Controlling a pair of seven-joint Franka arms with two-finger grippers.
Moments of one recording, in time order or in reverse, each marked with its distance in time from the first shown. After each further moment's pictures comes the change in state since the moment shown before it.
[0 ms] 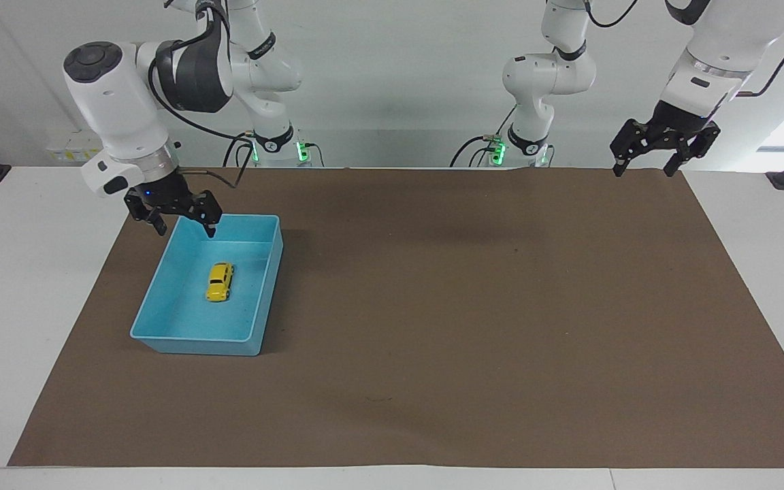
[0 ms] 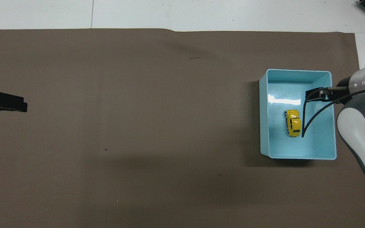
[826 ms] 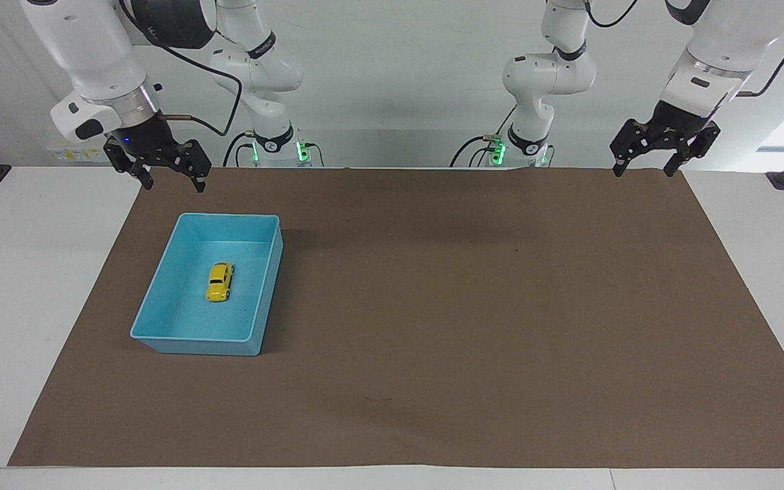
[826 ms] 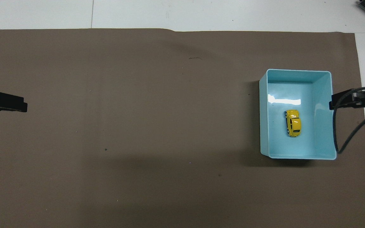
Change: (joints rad) left arm 0.000 0.000 0.000 0.000 0.000 0.000 0.000; right arm 0.005 0.002 0.001 0.221 0.011 -0.269 0.023
